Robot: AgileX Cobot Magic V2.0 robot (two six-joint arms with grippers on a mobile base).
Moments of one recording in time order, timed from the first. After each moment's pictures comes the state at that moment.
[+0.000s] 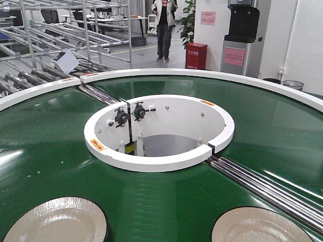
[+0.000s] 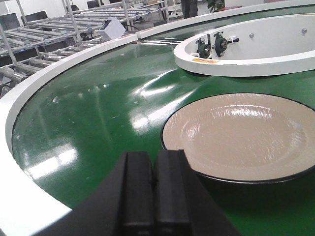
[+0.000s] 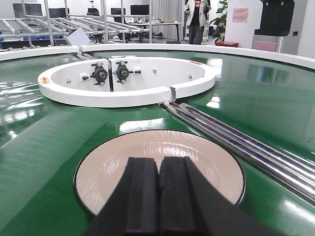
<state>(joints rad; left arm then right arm) 0.12 -0.01 0.03 -0.12 0.14 0.23 0.19 -0.01 0.03 -0.01 0.09 0.05</state>
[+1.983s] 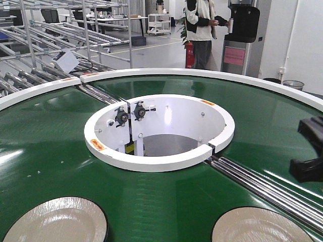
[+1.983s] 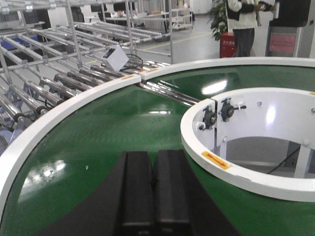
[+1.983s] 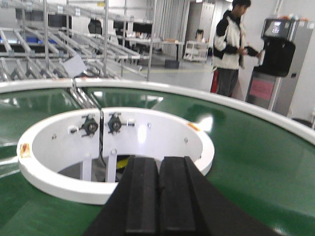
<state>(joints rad) 0.12 0.94 -0.90 -0.19 0.11 0.18 0.19 0.95 -0.77 0.02 -0.10 -0.09</state>
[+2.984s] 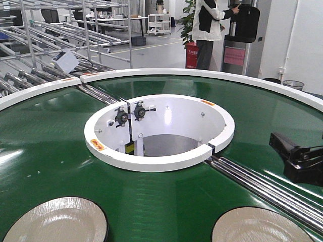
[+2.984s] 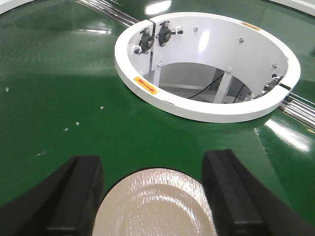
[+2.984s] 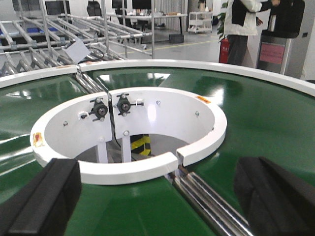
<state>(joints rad) 0.07 1.01 -1.12 -0.31 0.62 0.13 0.19 0.96 -0.77 0.12 -0.03 -0.08</state>
